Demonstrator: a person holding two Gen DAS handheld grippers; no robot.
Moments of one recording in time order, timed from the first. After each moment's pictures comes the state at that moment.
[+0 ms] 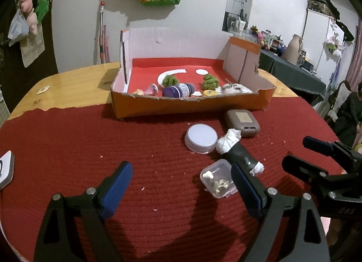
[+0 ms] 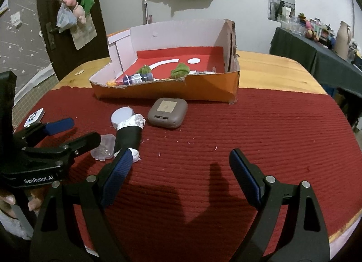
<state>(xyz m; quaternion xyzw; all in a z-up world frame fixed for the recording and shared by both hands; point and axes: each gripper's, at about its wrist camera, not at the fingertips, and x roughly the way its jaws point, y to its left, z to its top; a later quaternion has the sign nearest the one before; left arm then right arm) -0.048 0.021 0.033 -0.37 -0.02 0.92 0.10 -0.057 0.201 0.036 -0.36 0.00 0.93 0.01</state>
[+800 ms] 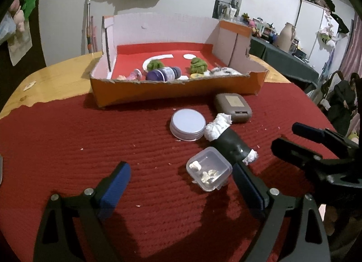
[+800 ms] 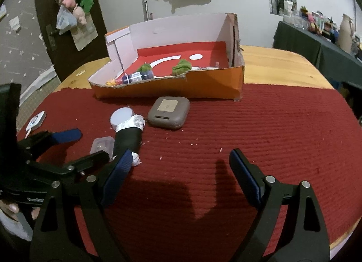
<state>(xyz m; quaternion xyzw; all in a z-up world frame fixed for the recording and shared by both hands) -0.054 0.033 0.021 -0.40 -0.01 0.91 0.13 -0.066 0.208 0.032 -0.37 0.03 0.93 0.00</state>
